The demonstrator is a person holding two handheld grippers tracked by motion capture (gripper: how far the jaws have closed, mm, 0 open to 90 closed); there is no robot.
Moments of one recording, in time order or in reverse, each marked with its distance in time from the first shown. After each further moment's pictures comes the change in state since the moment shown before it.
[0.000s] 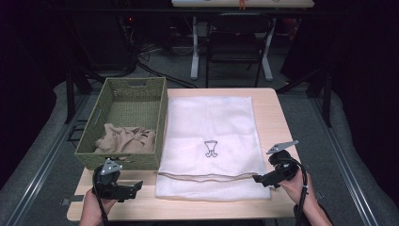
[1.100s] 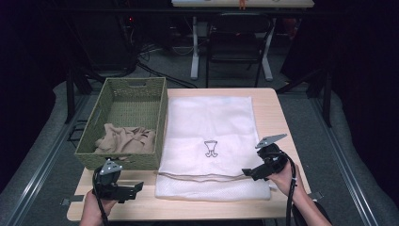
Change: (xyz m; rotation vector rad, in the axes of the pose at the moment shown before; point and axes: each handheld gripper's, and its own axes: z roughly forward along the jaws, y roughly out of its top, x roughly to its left) left arm 0.000 -0.002 0.001 0.008 -0.047 -0.021; right arm 0.013 0.032 0.011 -0.039 0.027 -0.085
